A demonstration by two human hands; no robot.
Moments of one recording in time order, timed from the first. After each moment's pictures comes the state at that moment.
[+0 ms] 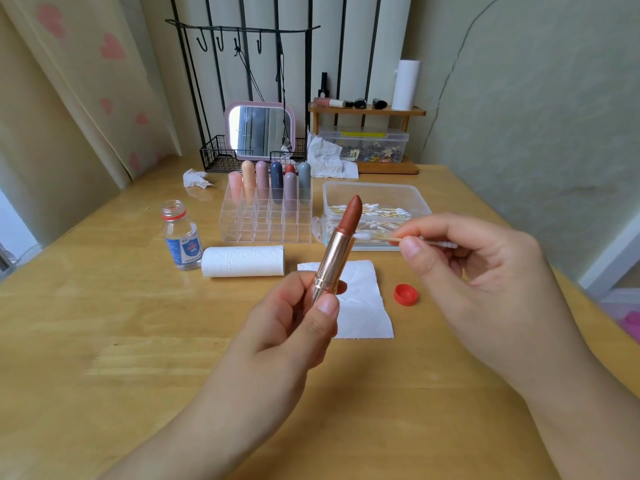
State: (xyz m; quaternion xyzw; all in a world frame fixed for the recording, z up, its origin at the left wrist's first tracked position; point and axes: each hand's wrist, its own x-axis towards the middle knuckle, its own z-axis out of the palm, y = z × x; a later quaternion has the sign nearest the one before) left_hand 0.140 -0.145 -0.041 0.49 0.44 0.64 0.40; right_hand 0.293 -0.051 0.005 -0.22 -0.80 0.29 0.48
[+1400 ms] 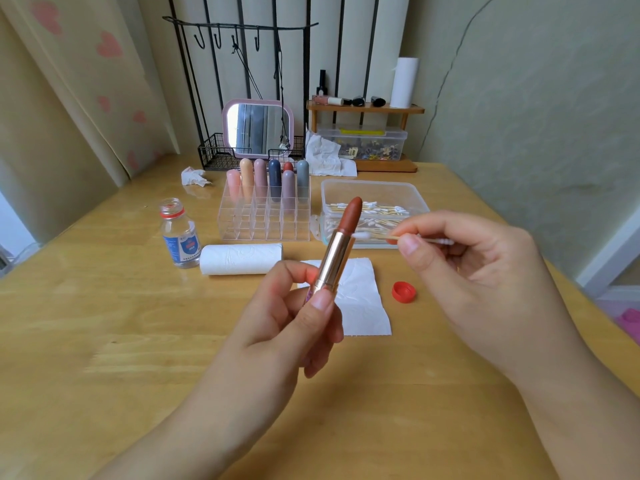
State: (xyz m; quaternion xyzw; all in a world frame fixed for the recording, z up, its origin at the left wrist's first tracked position) left_hand 0.139 -0.147 -0.039 0.46 0.43 0.65 0.43; right_hand 0.294 -0.048 0.004 -0.22 -0.79 0.32 0.48
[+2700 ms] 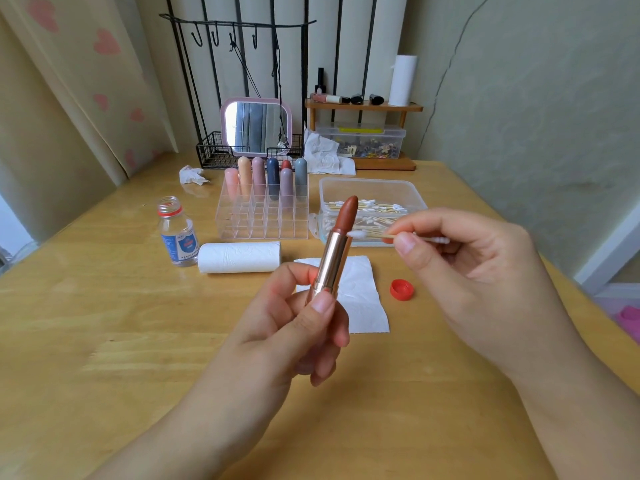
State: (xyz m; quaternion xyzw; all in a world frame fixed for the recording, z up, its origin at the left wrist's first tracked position) left_hand 0.141 -0.150 -0.038 0.45 0.38 0.65 0.49; right_hand 0.293 -0.050 0.005 -0.20 -0.79 0.33 0.48
